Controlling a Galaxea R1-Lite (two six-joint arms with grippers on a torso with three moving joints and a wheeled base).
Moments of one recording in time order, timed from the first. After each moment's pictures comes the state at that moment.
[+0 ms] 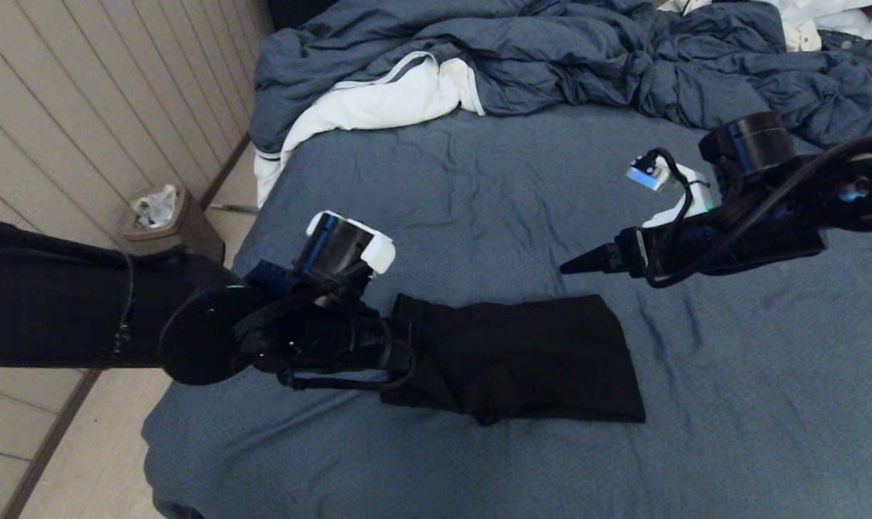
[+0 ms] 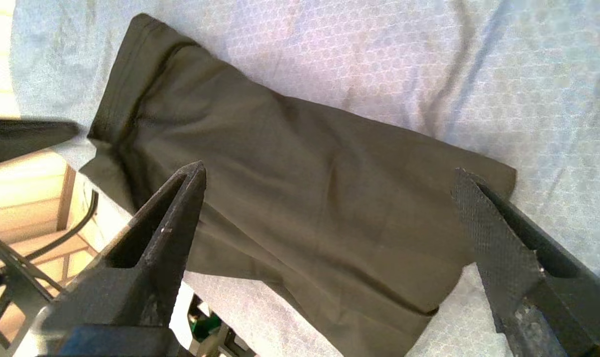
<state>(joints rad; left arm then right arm) -0.75 1.84 -1.21 0.07 0.10 -0.46 0.13 1.78 -1.50 0.40 0.49 -0.04</state>
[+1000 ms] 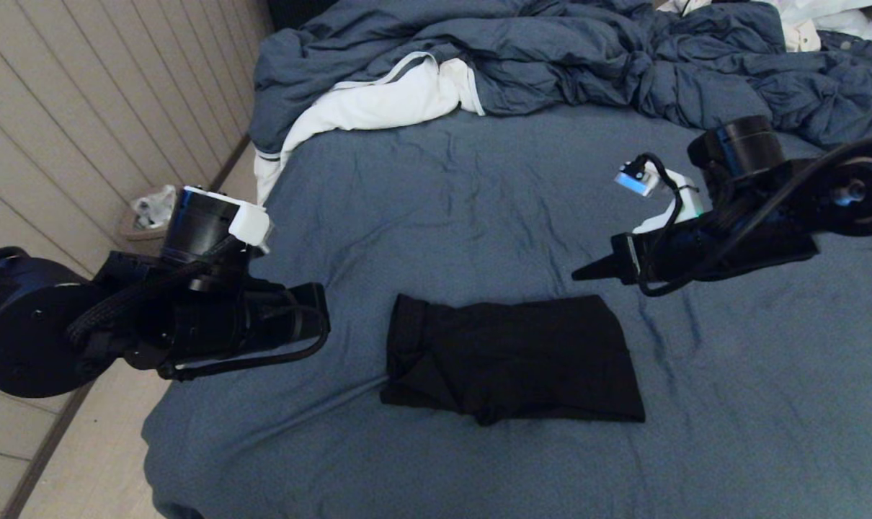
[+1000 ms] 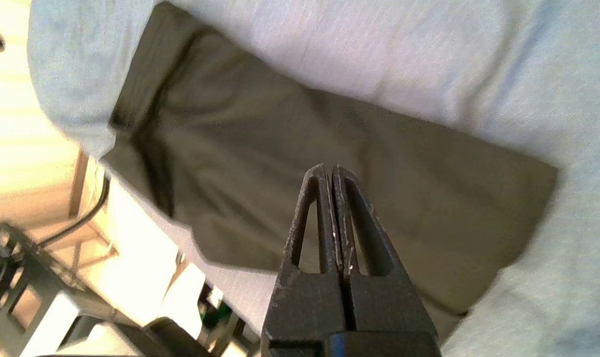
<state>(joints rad) -0.56 1.65 -1.02 -0.05 0.08 -0.54 0.18 1.78 -1.48 0.41 0.50 -0.03</state>
